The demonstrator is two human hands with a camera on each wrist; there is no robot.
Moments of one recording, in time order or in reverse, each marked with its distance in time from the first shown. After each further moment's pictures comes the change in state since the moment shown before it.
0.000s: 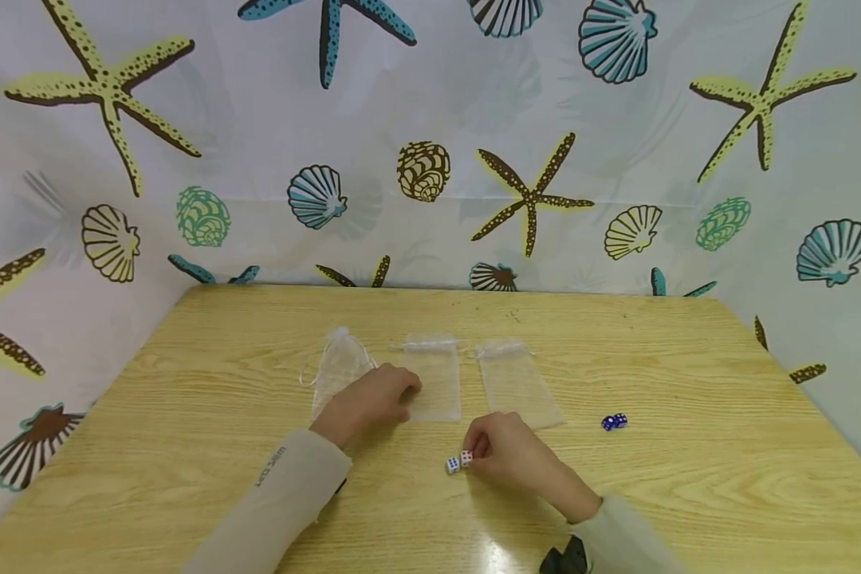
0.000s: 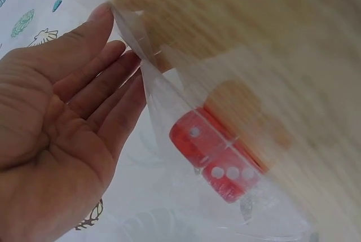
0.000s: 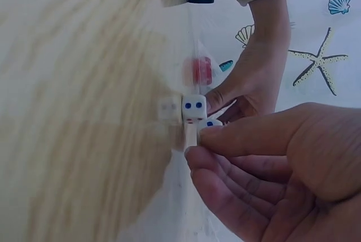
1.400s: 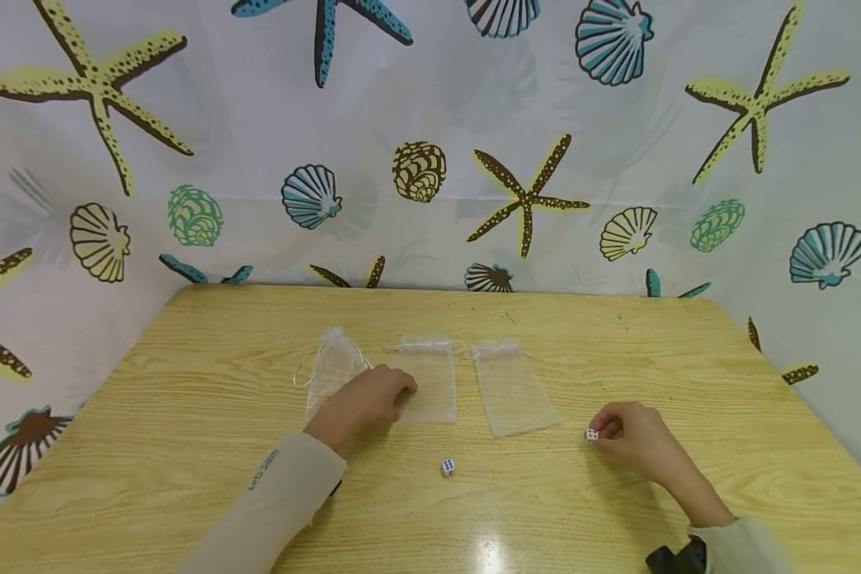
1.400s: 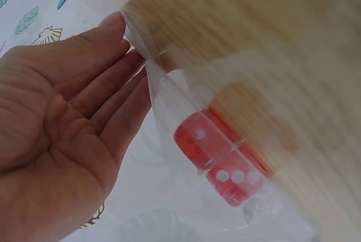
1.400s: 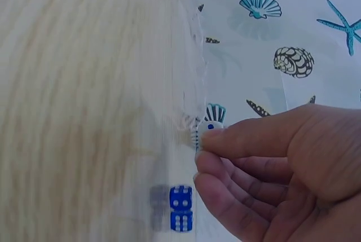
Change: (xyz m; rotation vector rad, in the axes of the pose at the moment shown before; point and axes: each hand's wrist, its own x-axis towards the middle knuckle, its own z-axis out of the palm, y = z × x) left_hand 0.001 0.004 -0.003 0.033 -0.037 -0.059; right_hand -0.075 0.077 -0.079 -0.154 0.221 0.304
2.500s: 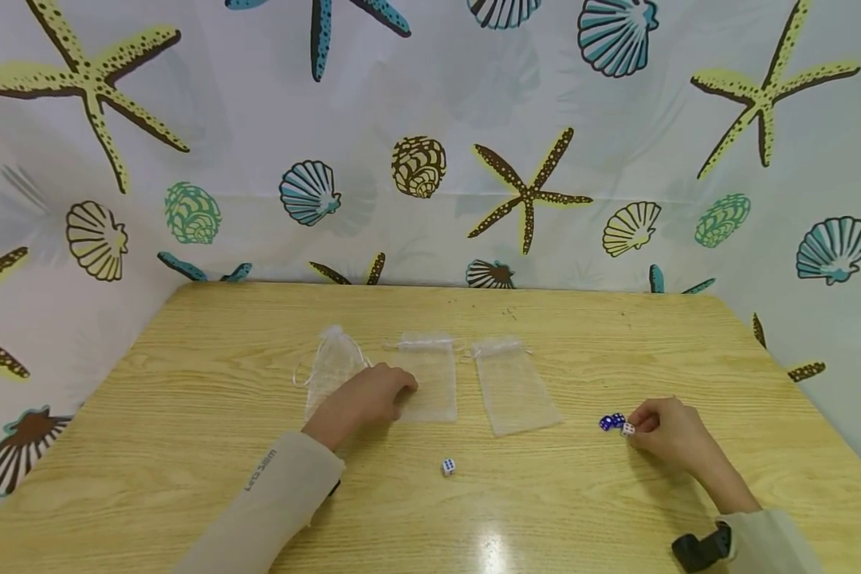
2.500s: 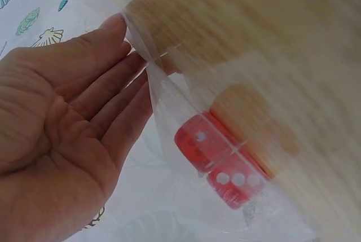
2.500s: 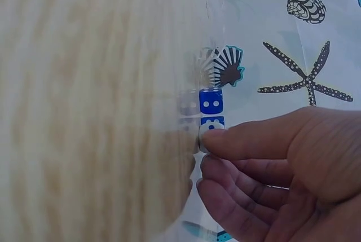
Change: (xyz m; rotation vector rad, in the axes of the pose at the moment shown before) left_hand -0.002 0.002 -0.001 -0.001 -0.010 -0.038; right_hand 0.004 0.049 -0.015 -0.035 0.027 0.112
